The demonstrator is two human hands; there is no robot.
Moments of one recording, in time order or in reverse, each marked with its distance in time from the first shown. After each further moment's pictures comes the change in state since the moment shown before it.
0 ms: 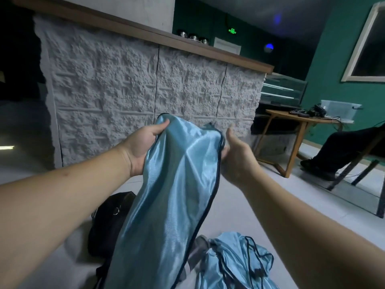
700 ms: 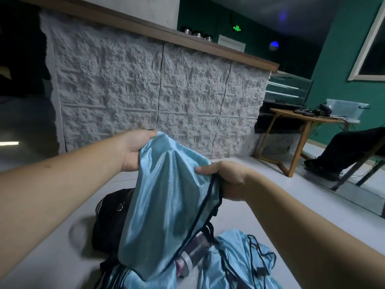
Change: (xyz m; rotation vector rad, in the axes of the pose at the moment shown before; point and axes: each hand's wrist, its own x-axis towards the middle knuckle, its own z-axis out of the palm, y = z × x) left_hand -0.003 0.006 -0.019 0.186 0.303 -0.137; right_hand -0.026 0.019 0.015 -0.442 -0.071 0.480
